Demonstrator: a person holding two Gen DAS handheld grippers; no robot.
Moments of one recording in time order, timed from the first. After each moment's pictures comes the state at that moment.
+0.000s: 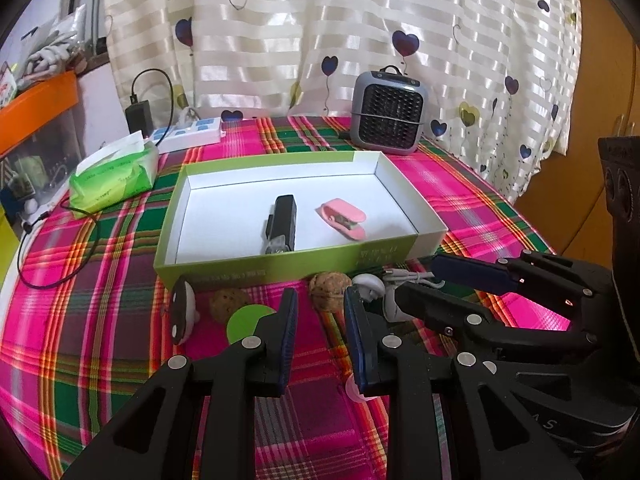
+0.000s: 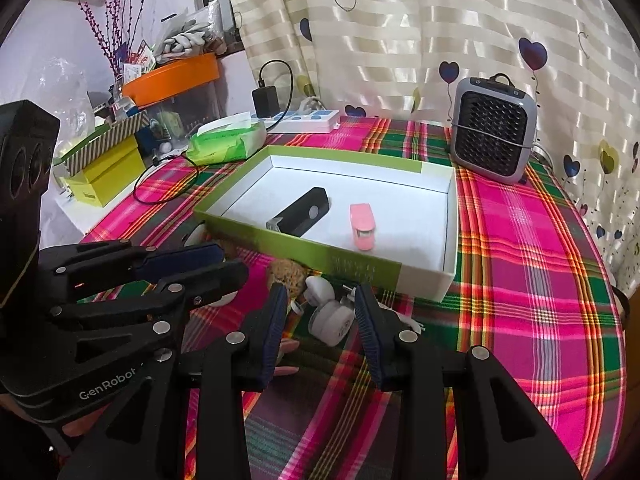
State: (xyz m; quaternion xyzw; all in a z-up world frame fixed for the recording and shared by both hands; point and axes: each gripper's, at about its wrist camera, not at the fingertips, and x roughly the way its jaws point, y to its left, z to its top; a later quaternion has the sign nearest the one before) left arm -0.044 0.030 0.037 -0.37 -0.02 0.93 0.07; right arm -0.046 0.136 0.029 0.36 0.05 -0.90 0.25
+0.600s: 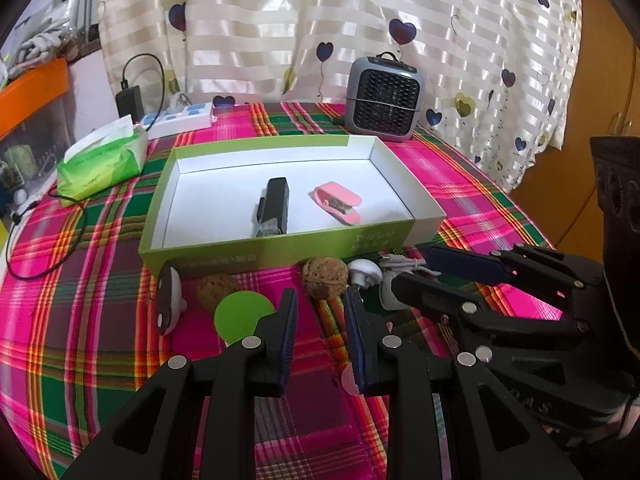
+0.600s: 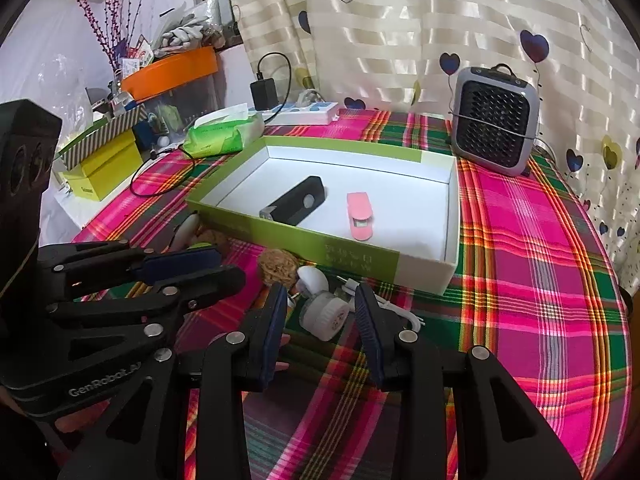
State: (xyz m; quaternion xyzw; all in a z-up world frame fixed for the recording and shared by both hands) left arm -0.046 0.029 0.027 -0.39 -0.03 0.92 0.09; right arm -0.052 0.140 0.019 0.36 0.04 -0.90 0.25
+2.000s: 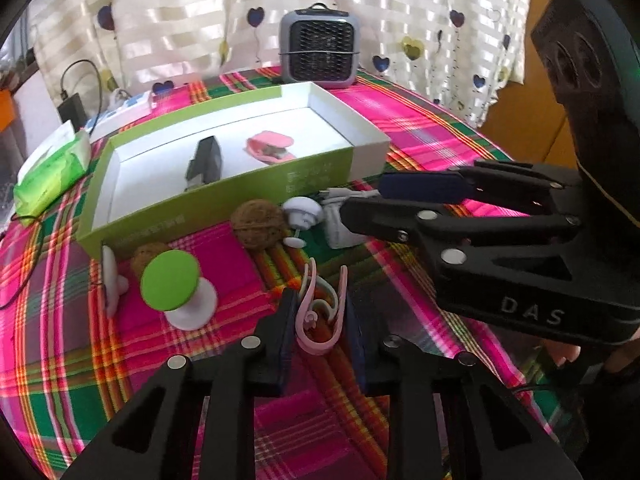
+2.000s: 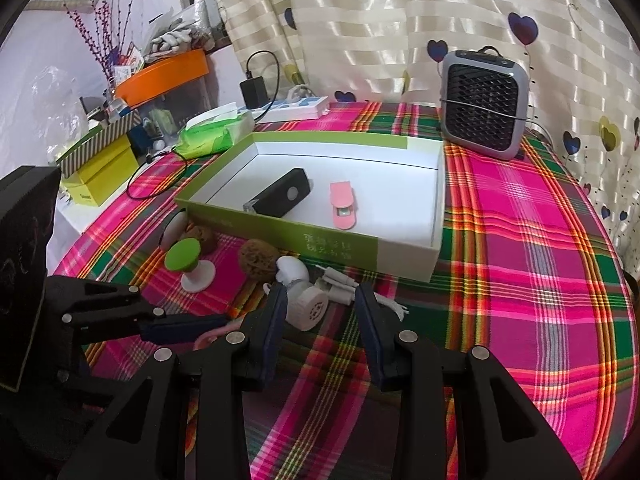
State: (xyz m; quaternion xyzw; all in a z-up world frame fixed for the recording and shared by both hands) left arm -0.034 0.059 0.007 -0.43 0.04 0.89 0.16; right arm -0.055 0.152 0.013 0.37 0.03 -0.89 0.26
